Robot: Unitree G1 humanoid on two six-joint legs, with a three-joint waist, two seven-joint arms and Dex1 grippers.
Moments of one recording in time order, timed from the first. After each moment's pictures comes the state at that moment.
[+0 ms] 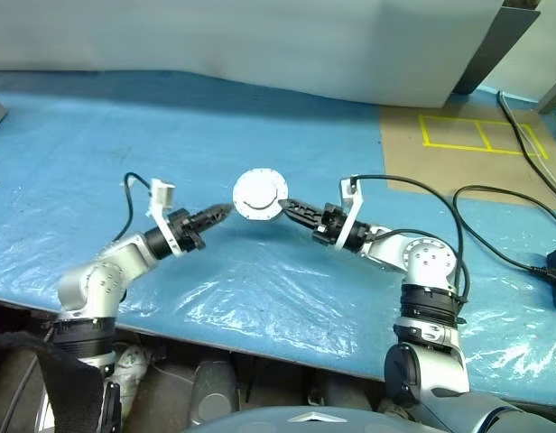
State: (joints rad) left arm -0.32 0.41 0.30 -0.02 -0.91 0.88 -0.77; right arm -0.53 -0.07 -0.43 0.05 1.01 1.35 0.43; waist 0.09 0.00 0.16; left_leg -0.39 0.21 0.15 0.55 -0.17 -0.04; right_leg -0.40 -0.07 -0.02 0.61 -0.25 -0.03
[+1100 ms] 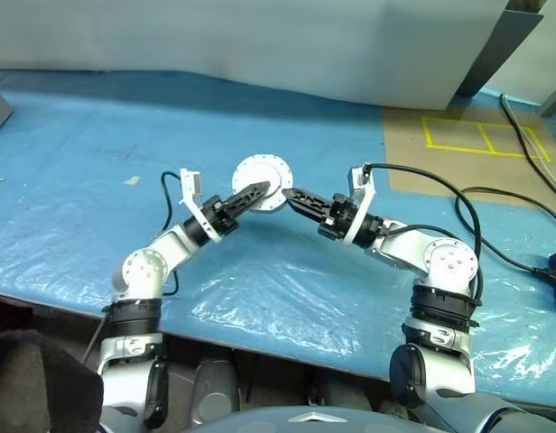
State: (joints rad) left arm -0.48 0.13 0.23 0.12 -0.96 0.80 -0.70; right arm -0.52 -0.10 -0.40 -0.01 1.30 1.35 0.17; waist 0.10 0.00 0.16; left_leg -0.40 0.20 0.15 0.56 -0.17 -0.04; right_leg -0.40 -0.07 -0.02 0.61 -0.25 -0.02
